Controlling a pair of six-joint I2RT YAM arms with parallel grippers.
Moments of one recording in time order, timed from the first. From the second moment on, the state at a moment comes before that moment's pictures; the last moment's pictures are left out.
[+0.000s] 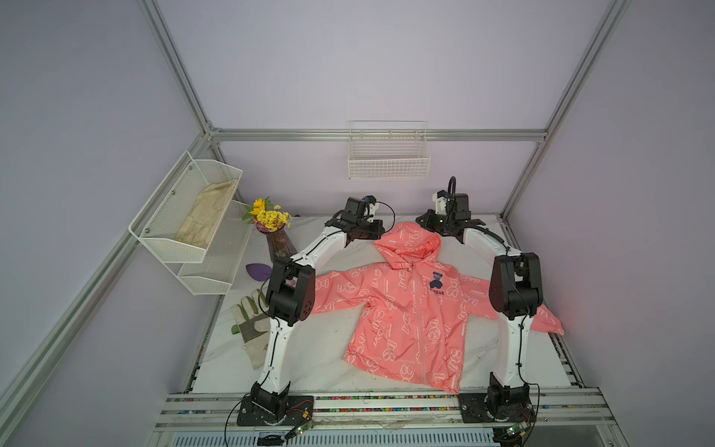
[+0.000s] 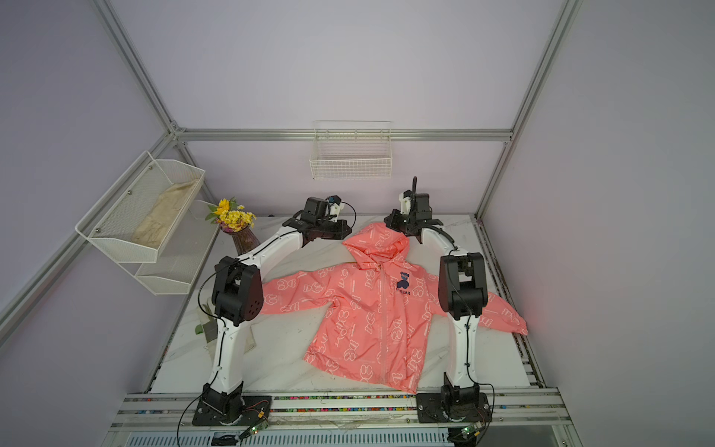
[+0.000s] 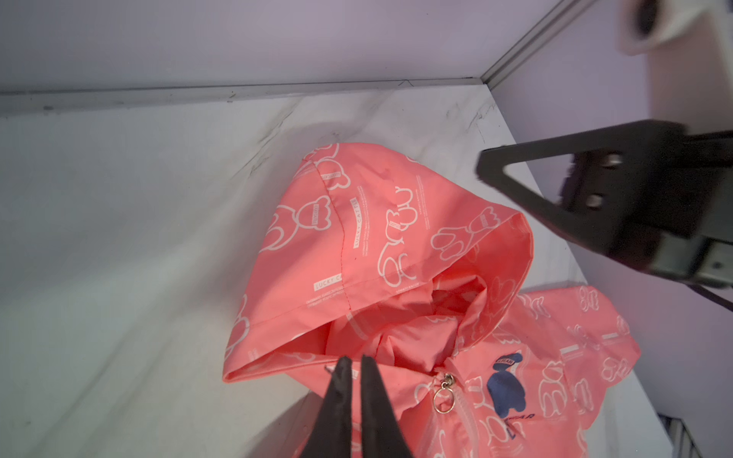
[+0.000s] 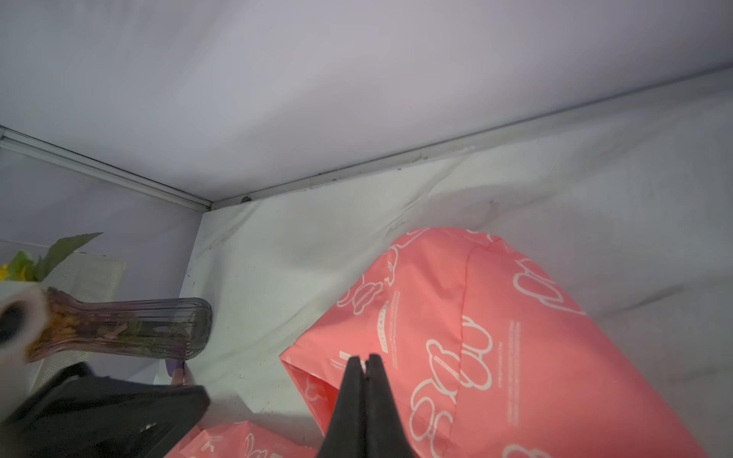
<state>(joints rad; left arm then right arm) -0.42 2.24 1.97 -0.37 0.38 -0.30 0.12 2.21 1.76 -0.20 -0.48 0.50</state>
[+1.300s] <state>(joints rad) -0.51 2.54 2.41 -0.92 0.74 0.76 0.02 1.63 1.12 0.04 -0.62 0.22</state>
